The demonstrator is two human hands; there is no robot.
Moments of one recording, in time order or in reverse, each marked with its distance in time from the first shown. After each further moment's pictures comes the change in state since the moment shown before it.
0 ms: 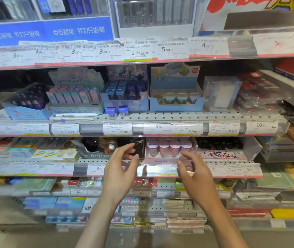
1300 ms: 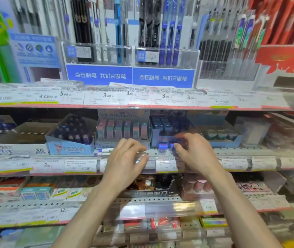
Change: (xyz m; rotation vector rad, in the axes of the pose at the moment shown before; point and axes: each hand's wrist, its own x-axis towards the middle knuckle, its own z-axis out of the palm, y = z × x) left_hand 0.141 -0.054 -0.143 0.305 -0.064 0.517; right_hand 0.107 -0.192 0.087 -0.623 0.077 -0.237
